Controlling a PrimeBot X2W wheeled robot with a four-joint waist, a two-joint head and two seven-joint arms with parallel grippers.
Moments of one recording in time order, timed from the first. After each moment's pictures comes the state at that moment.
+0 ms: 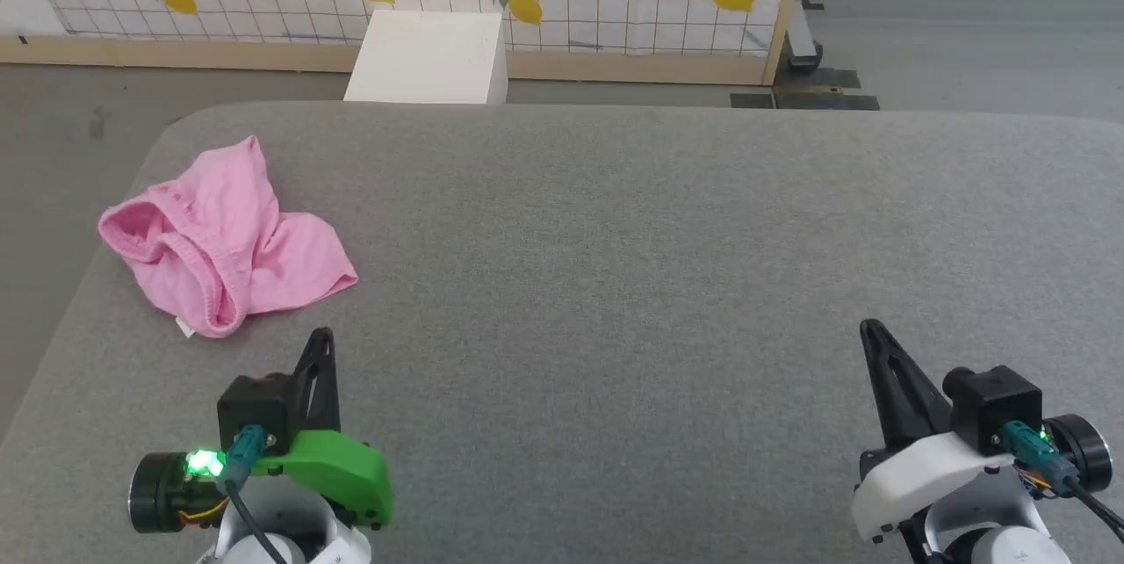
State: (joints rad) left arm -0.01 0.06 0.00 0.00 -0.01 0.00 0.00; right arm 0.02 -0.05 0.00 0.00 0.01 0.13 0.00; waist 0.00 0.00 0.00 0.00
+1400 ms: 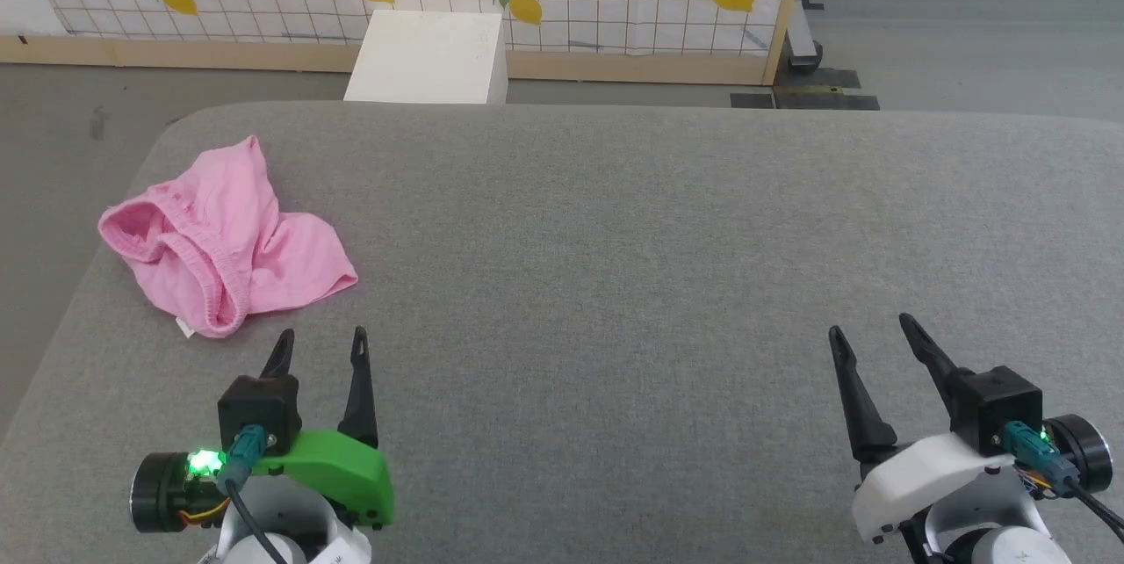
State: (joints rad) left arm -0.01 0.06 -0.01 0.00 -0.02 0.00 0.00; right arm 0.02 -0.05 0.00 0.00 0.01 0.13 0.00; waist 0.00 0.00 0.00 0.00
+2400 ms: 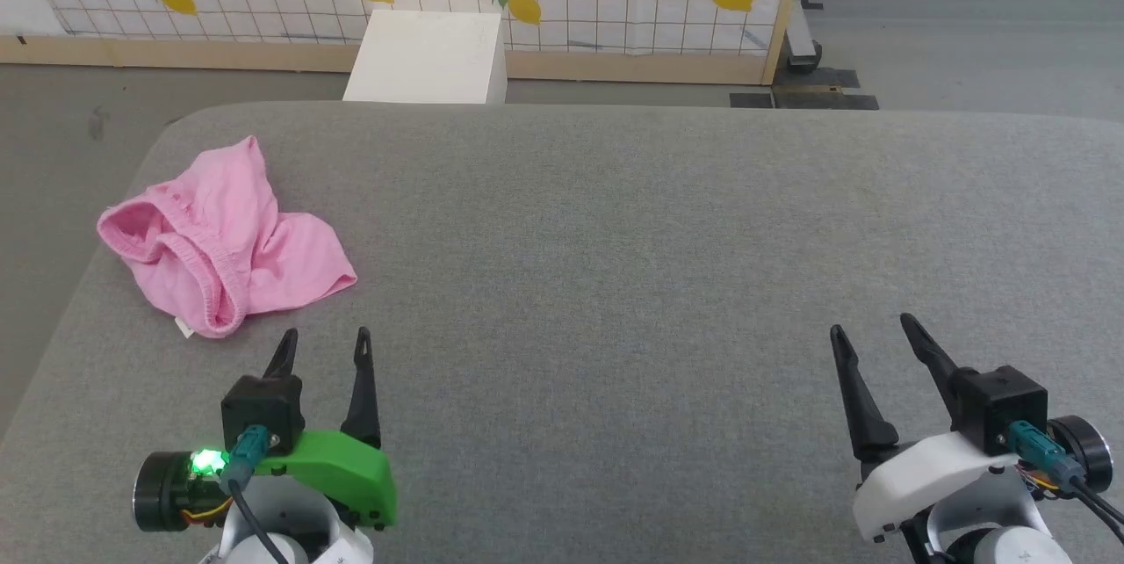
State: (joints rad) left arm -0.01 0.06 -0.01 0.00 -0.02 0.00 0.00; right arm 0.02 -0.05 0.00 0.00 0.03 0.13 0.00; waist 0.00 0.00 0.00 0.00
